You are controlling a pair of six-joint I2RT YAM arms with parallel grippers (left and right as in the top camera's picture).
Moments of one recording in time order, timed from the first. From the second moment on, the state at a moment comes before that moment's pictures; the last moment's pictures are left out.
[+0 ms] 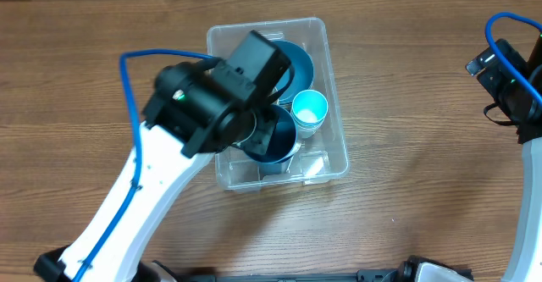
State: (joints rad) left arm -0.68 1.64 2.08 -1.69 -0.08 -0.35; right arm -0.29 1.36 1.53 -1.01 0.09 0.57
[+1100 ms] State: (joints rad) left arm -0.05 1.59 2.08 -1.69 -0.28 -0.50; right arm -0.29 1.36 1.53 -1.01 0.09 0.57
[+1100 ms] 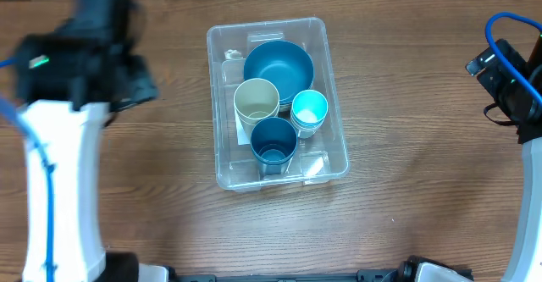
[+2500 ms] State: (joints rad) left arm 0.05 1.52 2.08 -1.69 -0.19 -0.50; right arm -0.13 0.06 0.34 -0.72 -0.11 0.27
